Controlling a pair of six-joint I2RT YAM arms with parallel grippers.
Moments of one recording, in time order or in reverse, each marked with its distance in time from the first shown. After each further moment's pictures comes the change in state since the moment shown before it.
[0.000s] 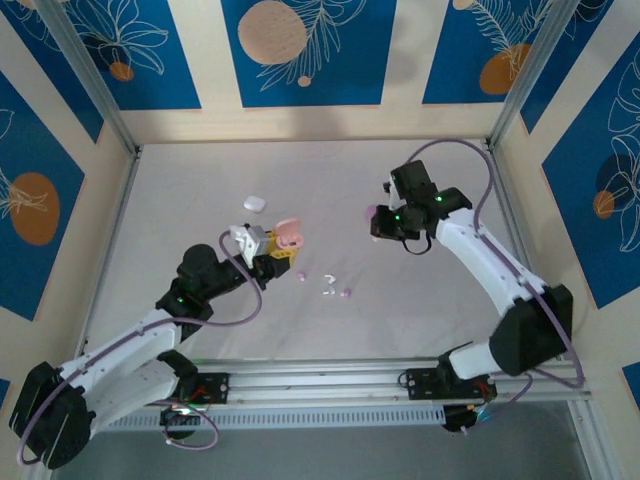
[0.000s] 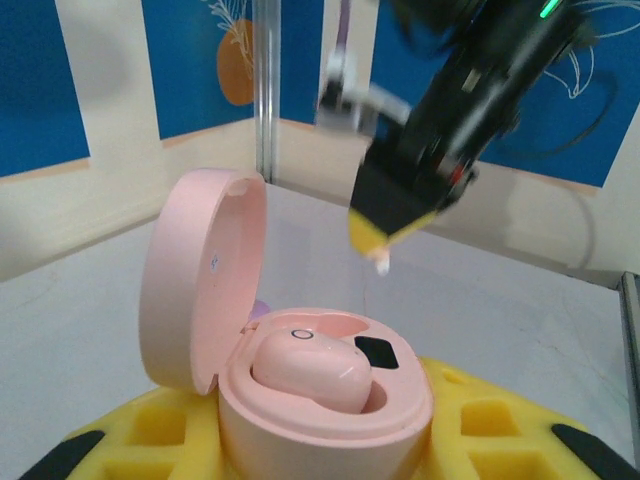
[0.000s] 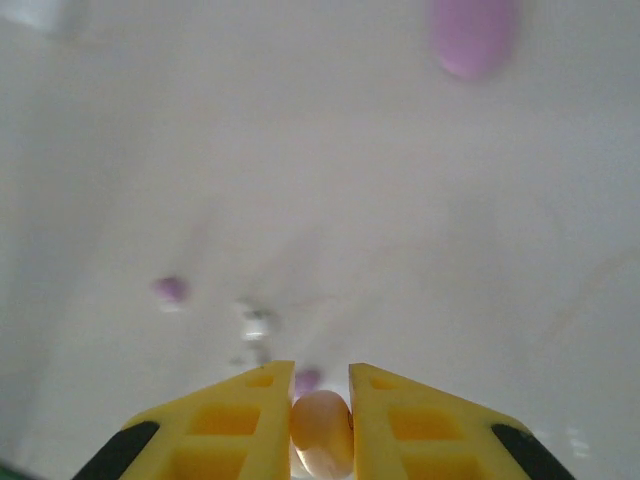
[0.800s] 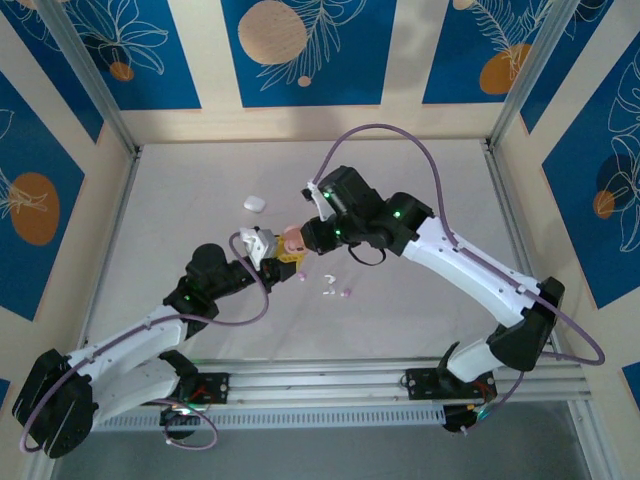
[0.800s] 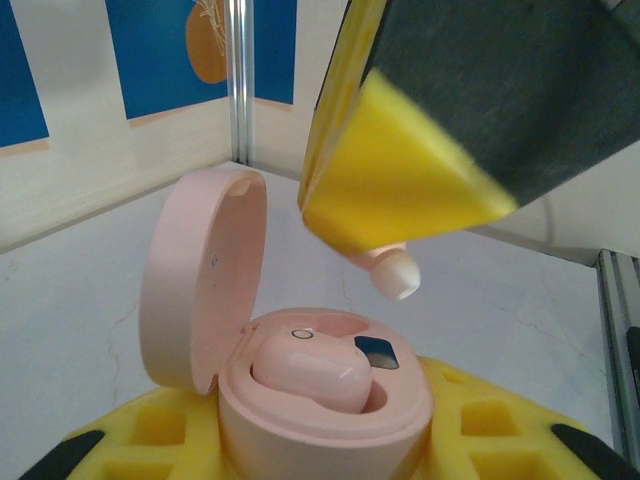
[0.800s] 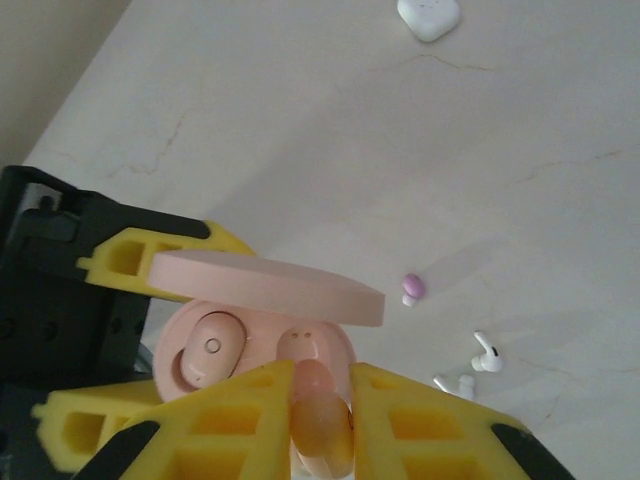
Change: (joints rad) left arm -0.033 0.054 0.000 0.024 0.014 0.008; right arm 0.472 0.092 0.291 -0.026 0.119 -0.064
